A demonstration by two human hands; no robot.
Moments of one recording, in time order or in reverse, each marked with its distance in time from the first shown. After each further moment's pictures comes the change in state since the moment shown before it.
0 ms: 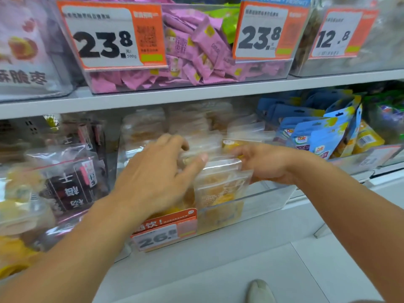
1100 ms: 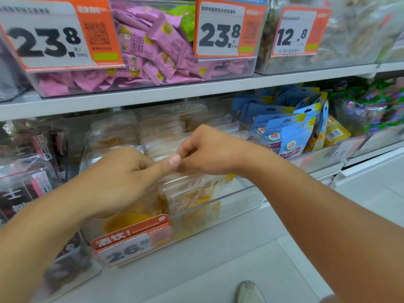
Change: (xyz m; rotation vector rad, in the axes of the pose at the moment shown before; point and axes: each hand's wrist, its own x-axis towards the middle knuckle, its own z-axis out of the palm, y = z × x) left_hand 0.005 0.011 -0.019 -0.060 -0.249 -0.062; right_hand -0.016 -0.046 0.027 -0.355 0.160 -0.318
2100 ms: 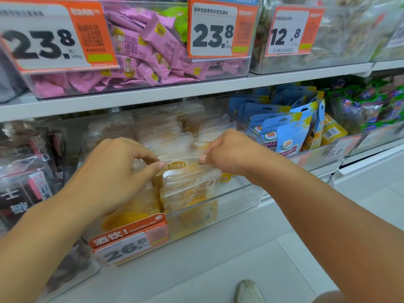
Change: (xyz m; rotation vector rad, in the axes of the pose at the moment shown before) left_hand 0.008 -0.014 0.009 0.098 0.350 0.163; right_hand -0.017 0.016 -0.010 -0.046 0.164 0.314
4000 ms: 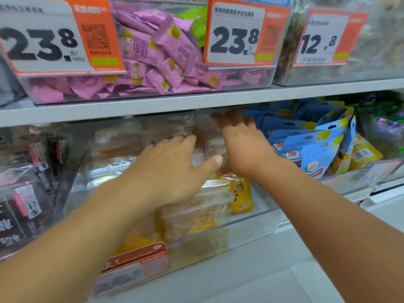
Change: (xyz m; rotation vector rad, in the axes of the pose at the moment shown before) left_hand 0.055 0.047 0.026 0.191 -0.345 -0.140; right_hand 0.078 0.022 -0.007 -0.711 0.284 -0.280
